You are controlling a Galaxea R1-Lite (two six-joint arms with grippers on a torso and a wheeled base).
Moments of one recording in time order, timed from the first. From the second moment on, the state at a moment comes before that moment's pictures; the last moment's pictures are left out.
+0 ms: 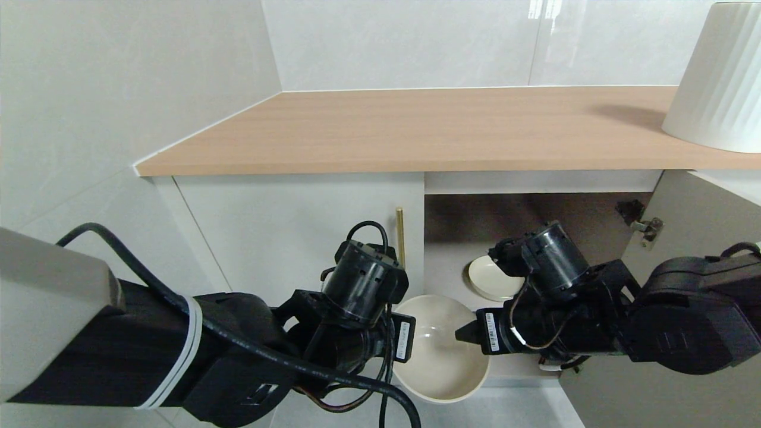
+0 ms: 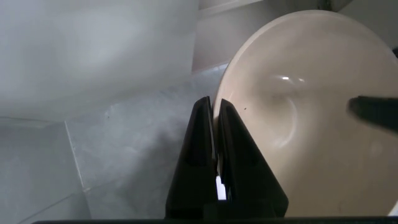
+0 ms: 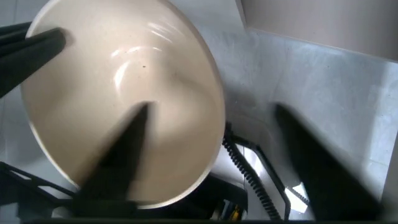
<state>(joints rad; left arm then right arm) -0.81 1.91 -0.96 -0.21 0.30 -0.38 0.71 1.83 -0.99 -0.03 -0.06 0.48</state>
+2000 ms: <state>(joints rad) -0.80 1.91 -0.96 -0.25 0.32 -0.39 0.44 2.07 -1.14 -0.25 -0.26 0.64</state>
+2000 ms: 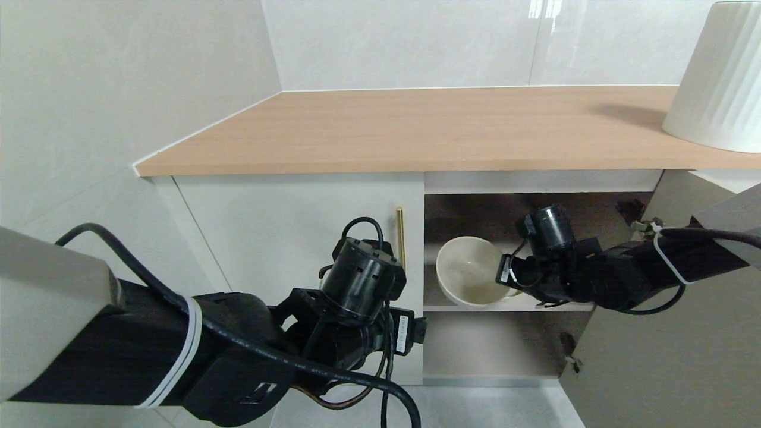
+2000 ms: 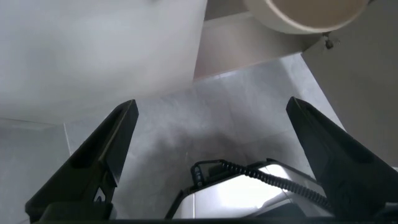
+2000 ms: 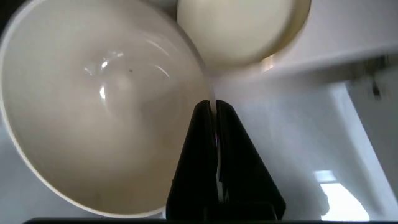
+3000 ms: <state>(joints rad) -0.80 1.91 -0.96 -0.25 0.32 -0.39 0.30 2.24 -1.21 -0.41 -0.38 0.63</state>
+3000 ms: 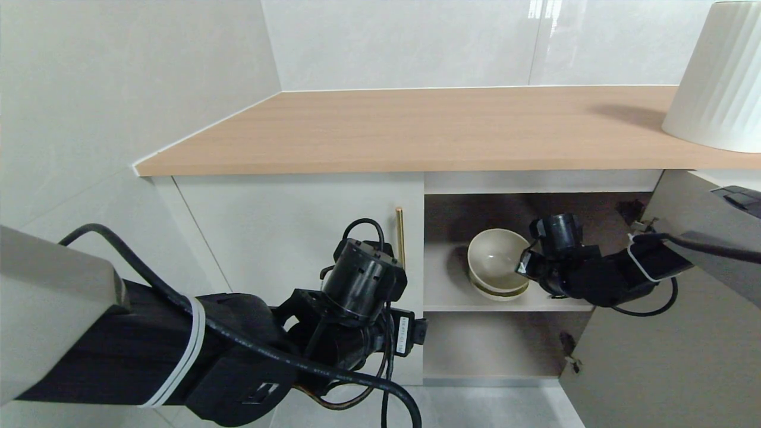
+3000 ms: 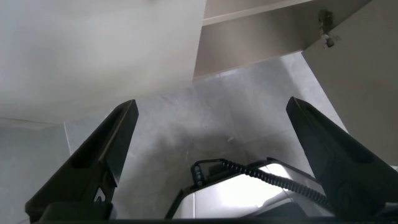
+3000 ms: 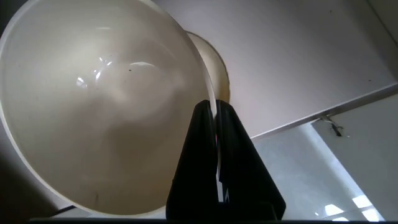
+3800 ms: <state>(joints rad) -0.80 1.91 -0.96 -0.25 0.32 -0.39 0.29 2.29 -1.23 -0.41 -0.39 0.63</state>
